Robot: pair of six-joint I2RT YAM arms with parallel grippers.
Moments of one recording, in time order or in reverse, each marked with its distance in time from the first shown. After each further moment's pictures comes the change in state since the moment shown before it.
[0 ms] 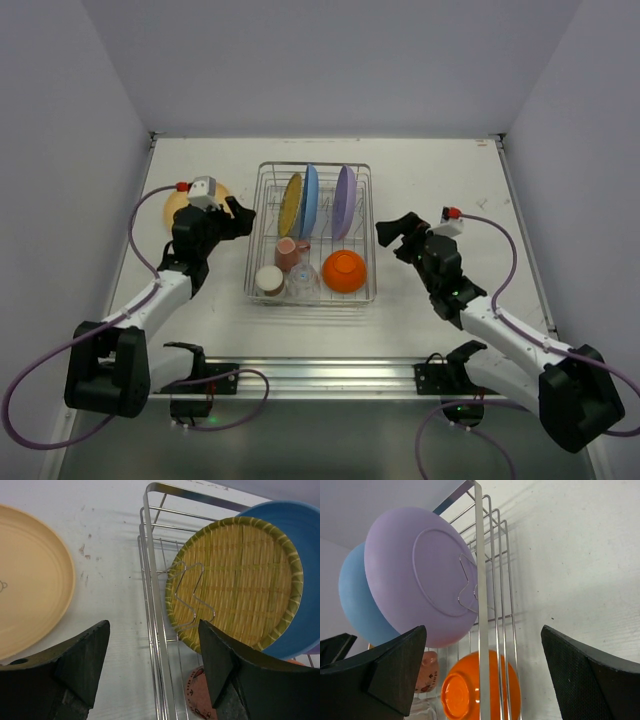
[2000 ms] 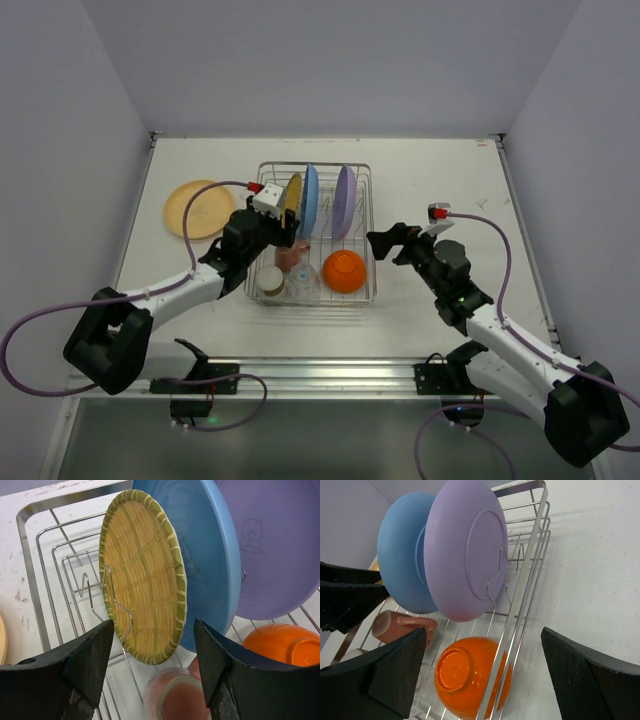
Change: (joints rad) left arm -0.414 0.128 0.062 0.087 -0.226 0.286; right arm 0.001 -0.100 -0.018 0.043 -0.217 -0.354
